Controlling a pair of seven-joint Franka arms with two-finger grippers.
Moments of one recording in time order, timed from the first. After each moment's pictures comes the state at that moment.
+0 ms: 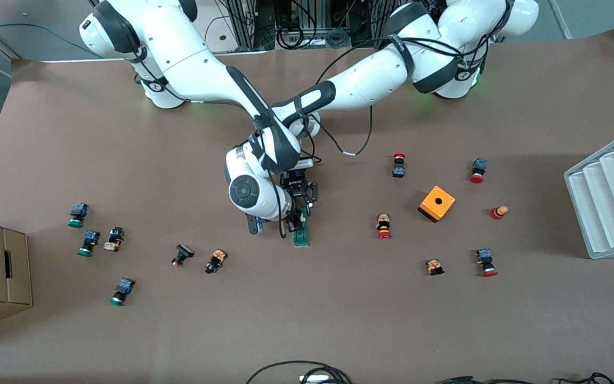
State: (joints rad) left arm -0.70 1.17 -0.58 -1.50 2.05 1.63 -2.50; right arm 0.80 0.74 -0.18 -1.57 0.57 2.27 1.72
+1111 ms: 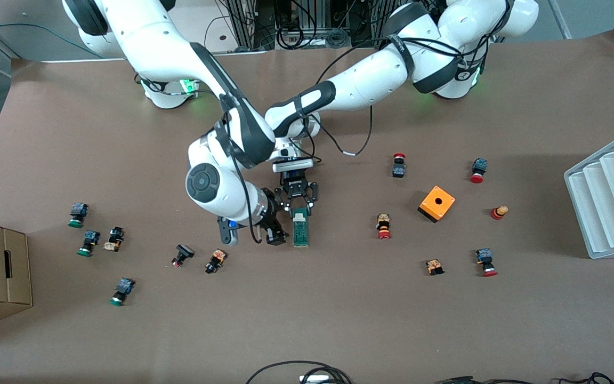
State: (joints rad) left arm -0.70 1.17 -0.58 -1.50 2.05 1.63 -2.50; right arm 0.71 0.55 -0.20 -1.52 0.42 2.13 1.62
